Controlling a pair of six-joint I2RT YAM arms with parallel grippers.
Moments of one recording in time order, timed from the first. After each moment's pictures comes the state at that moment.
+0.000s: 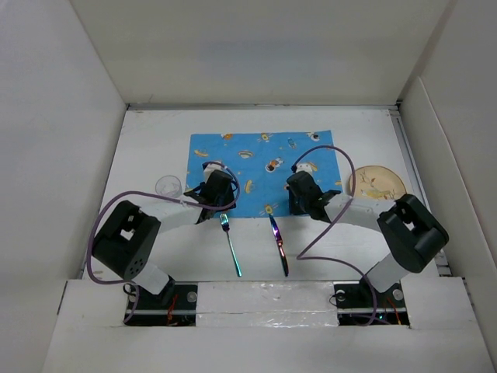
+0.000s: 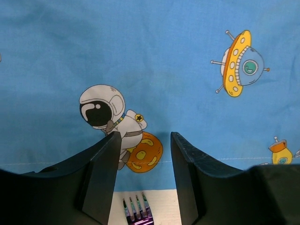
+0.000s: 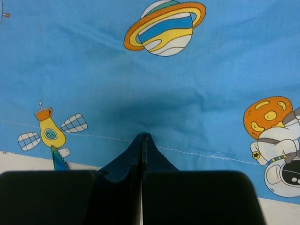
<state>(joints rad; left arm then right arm) -0.60 1.52 0.70 -0.04 -0.29 -0.65 0.67 1.59 0.78 -0.07 0.27 0.47</state>
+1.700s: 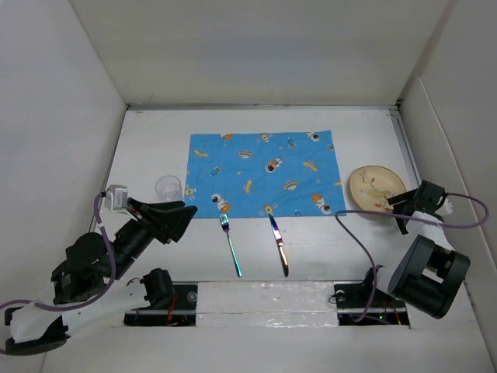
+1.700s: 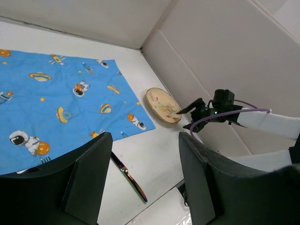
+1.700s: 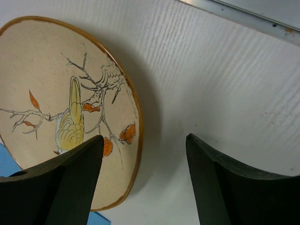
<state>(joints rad) -1.17 0.21 0.82 -0.52 -0.52 -0.59 -0.55 1.20 0.54 -0.21 0.08 0.74</state>
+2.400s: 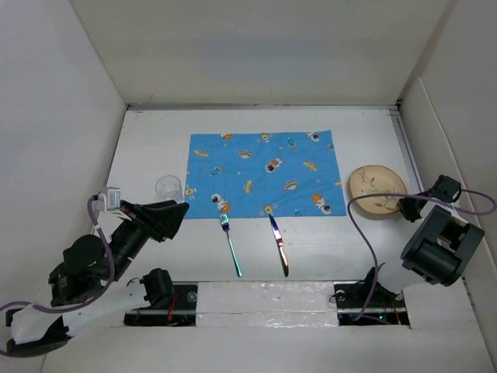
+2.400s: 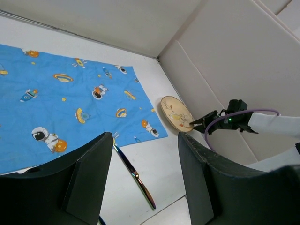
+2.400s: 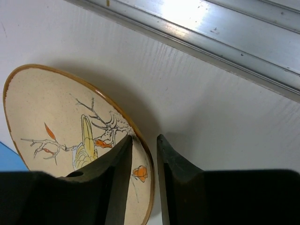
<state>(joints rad) -1.17 0.17 0.82 -0.57 -0.63 -0.60 -0.67 1.46 0.69 -0.17 -0.12 0.71</state>
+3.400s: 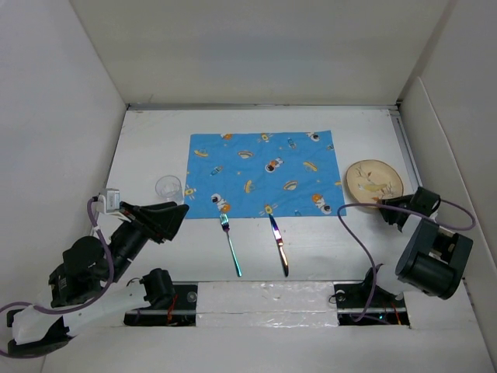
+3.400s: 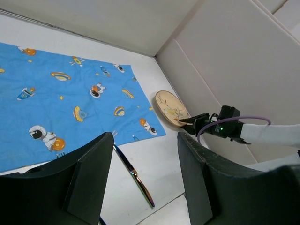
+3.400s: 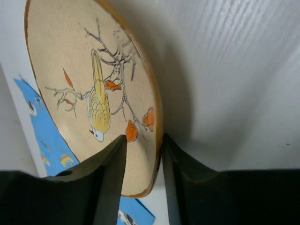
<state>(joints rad) -1.17 0.16 0.81 -0.58 -0.62 -0.61 -0.57 1.35 0.45 0.11 -0.25 0.93</state>
